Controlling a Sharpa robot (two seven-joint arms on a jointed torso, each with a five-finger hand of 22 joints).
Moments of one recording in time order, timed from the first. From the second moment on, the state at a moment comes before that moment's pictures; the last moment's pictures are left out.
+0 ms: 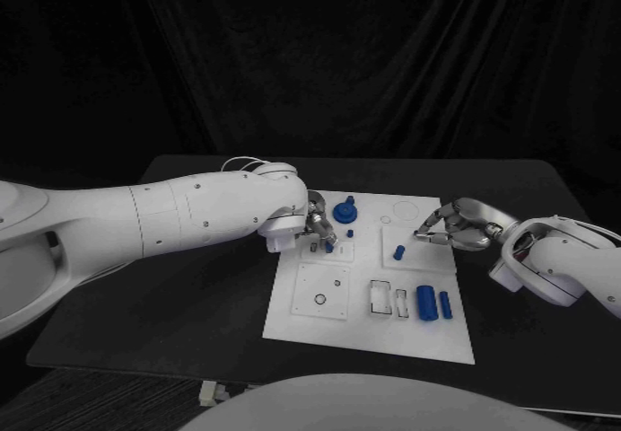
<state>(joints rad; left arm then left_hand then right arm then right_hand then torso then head) 1.30 -0.50 -0.21 1.33 -0.86 0.08 -0.65 1.19 -0.02 0.37 0.04 0.49 0.97 0.07 0.31 0.80 1.47 -0.02 1.58 1.31 1.47 -0.08 1.57 1.31 0.03 1.47 0.03 1.44 1.31 1.17 -0.97 -0.21 1.48 -1.03 -0.26 0.10 1.27 0.04 -0.11 0.28 0.24 0.80 0.12 0.40 0.18 1.47 0.03 1.57 1.31 1.47 -0.04 1.57 1.31 0.01 1.46 0.07 1.50 1.31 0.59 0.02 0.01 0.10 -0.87</state>
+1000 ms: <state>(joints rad) 1.29 -0.51 -0.21 1.35 -0.92 0.06 -0.63 1.19 -0.01 0.37 0.04 0.48 0.98 0.07 0.31 0.81 1.47 -0.02 1.57 1.31 1.47 -0.08 1.57 1.31 0.03 1.47 0.03 1.44 1.31 1.17 -0.97 -0.21 1.49 -1.03 -0.31 0.13 1.27 0.04 -0.11 0.28 0.24 0.80 0.12 0.40 0.18 1.47 0.03 1.57 1.31 1.47 -0.04 1.57 1.31 0.01 1.46 0.07 1.50 1.31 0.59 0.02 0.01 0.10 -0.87</state>
